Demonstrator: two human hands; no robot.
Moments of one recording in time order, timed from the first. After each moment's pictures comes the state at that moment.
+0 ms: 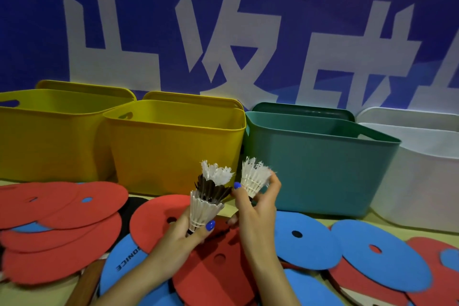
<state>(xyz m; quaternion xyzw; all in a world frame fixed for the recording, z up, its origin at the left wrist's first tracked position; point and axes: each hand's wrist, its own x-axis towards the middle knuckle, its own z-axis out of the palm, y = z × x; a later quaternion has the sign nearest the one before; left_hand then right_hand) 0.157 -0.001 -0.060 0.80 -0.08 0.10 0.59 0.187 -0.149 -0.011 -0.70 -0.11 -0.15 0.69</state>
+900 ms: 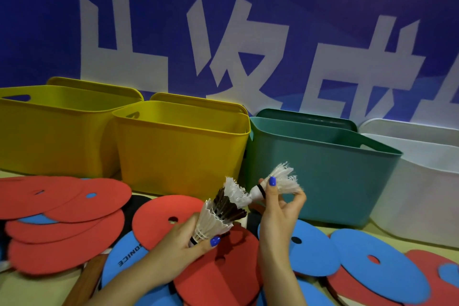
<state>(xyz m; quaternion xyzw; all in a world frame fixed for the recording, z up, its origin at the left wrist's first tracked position) 0.149 0.002 -0.053 0.86 -0.14 0.07 0.49 0.193 -0.162 -0.001 -0.53 -0.05 -0.18 0.82</state>
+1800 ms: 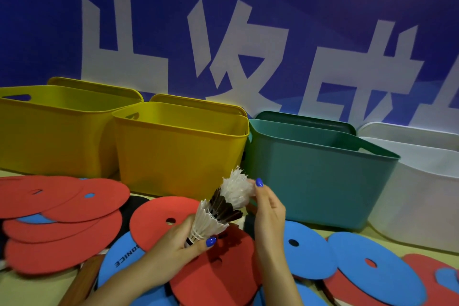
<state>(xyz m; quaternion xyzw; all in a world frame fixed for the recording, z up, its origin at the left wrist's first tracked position) 0.155 0.007 -0.063 0.85 -0.14 0.07 0.51 0.193 -0.159 0.000 -0.60 -0.12 -0.13 0.78</state>
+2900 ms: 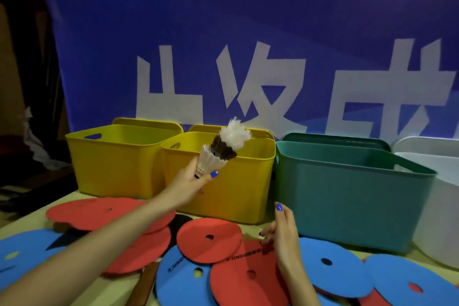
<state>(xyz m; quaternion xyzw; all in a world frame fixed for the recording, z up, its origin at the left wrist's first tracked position) 0.190 0.073 0.059 0.85 -0.04 0.25 0.46 0.209 -0.155 -0.023 -0.70 -0.11 -0.06 0.70</state>
